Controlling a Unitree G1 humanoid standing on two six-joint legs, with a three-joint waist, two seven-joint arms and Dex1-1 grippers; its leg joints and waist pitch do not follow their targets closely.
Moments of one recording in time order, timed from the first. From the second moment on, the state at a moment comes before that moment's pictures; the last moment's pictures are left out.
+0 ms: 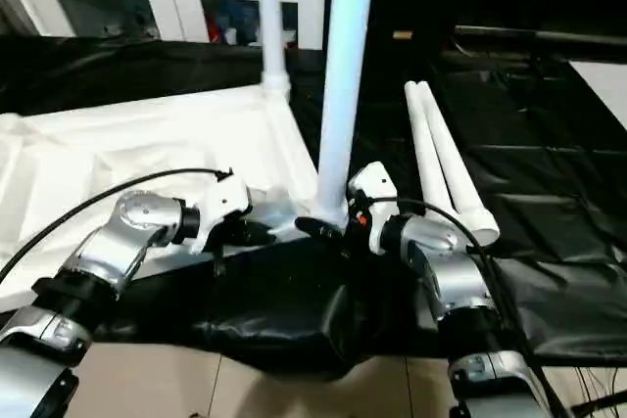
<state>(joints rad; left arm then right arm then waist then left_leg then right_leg) -0.63 0.32 -0.29 0.61 0.07 0.10 -1.14 -0.48 -0.28 0.07 0.51 0.15 0.08 0.95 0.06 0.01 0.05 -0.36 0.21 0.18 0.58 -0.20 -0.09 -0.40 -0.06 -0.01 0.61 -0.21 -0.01</state>
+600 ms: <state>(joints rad) -0.64 0.34 -0.29 0.58 0.06 0.10 -1.16 -0.51 -0.30 0.11 0.56 0.12 0.01 0.97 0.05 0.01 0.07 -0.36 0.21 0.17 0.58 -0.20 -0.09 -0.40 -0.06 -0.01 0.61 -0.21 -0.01</state>
